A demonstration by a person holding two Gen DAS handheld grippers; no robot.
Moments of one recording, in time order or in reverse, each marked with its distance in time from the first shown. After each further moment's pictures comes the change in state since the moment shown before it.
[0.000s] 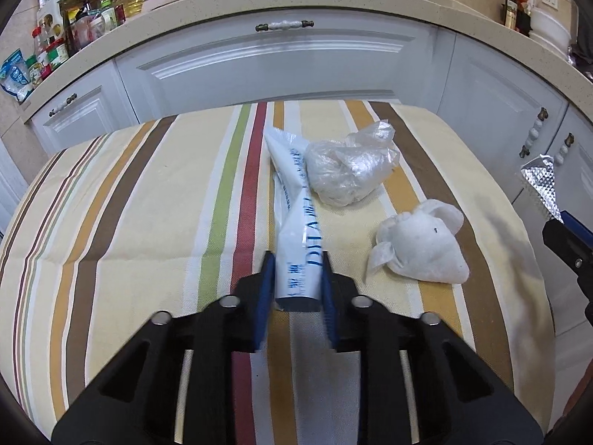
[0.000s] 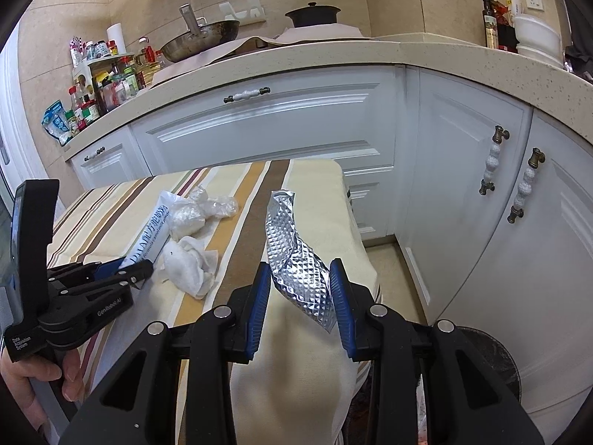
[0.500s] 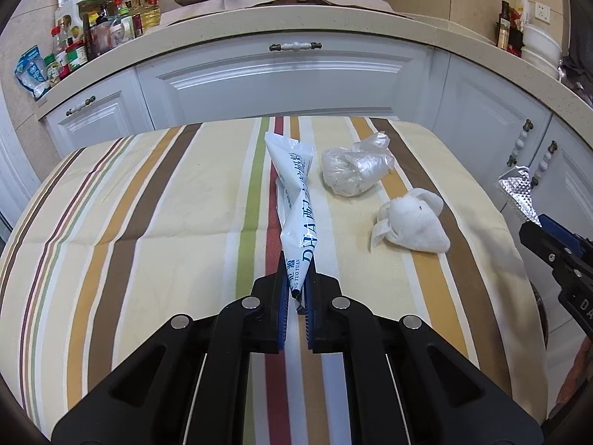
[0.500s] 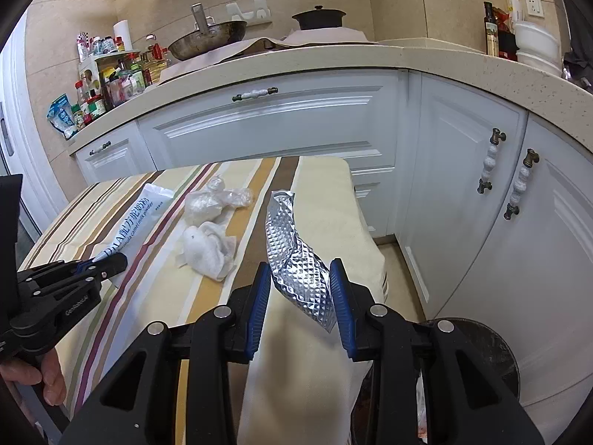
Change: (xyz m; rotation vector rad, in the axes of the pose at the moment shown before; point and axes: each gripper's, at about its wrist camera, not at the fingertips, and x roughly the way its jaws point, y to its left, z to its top) left arm -0.046 0.018 -0.022 -0.024 -0.061 -0.007; right arm -0.018 0.016 -0.011 -0.018 -0.008 -0.007
